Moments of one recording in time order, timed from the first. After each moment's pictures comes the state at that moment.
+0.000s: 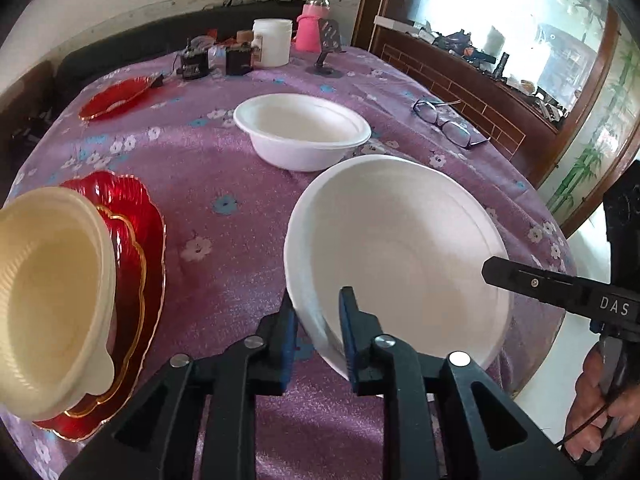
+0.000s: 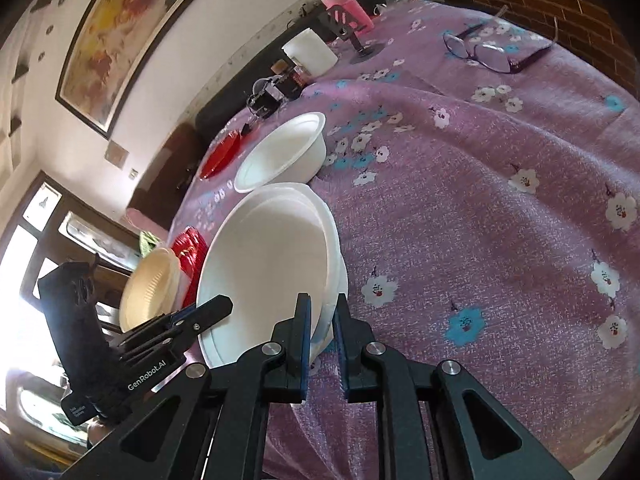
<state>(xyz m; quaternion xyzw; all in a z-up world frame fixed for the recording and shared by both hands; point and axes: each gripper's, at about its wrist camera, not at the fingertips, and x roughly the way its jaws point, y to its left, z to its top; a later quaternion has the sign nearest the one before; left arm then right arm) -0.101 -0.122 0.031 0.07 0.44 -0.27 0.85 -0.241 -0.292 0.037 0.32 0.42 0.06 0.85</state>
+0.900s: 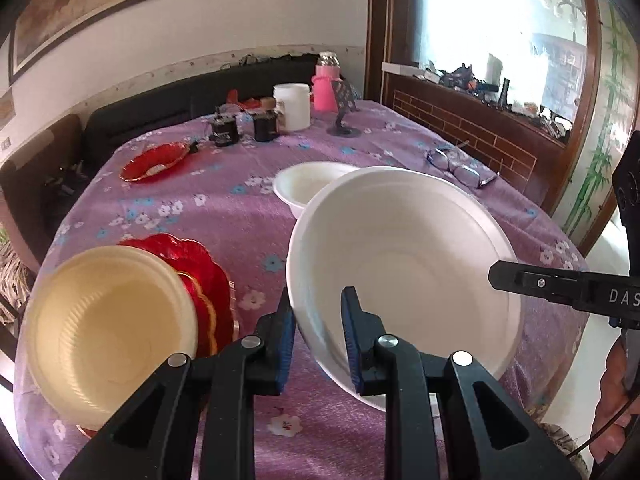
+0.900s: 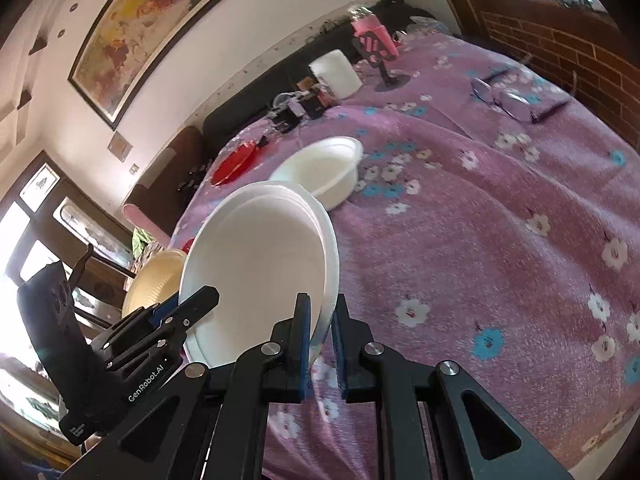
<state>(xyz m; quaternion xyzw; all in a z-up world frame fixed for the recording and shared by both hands) -0.120 -0.095 0.068 0.09 0.34 -0.24 0.91 -0.236 -0.263 0.072 0.28 0.39 0.07 0.88</state>
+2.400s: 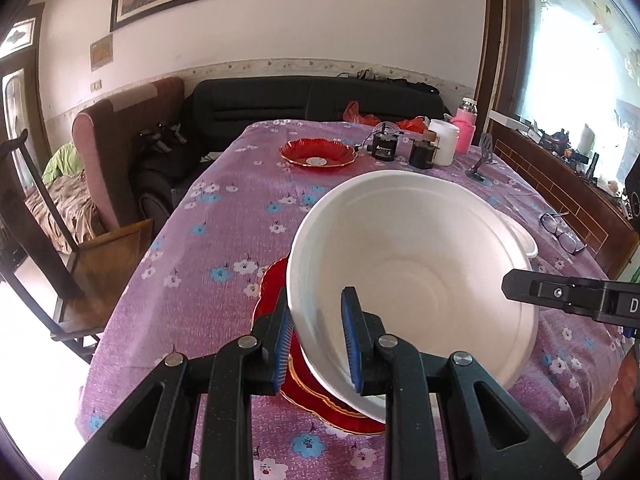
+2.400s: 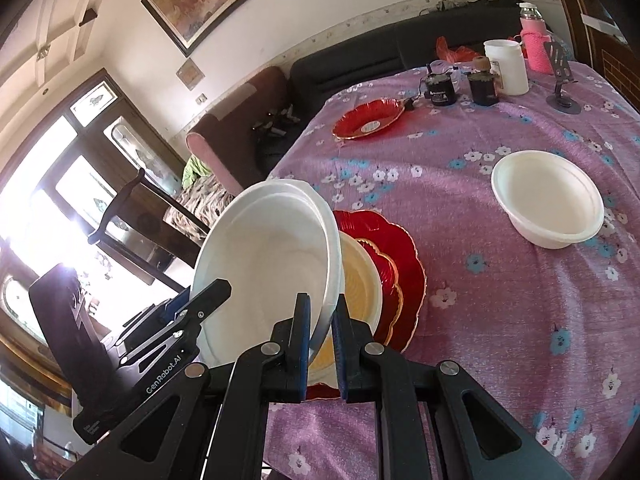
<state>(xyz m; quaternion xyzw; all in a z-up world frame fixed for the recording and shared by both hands) -0.087 0.092 0.084 0.00 0.33 -0.09 0.94 -0.139 -0.083 0.104 0.19 0.42 0.21 0.86</state>
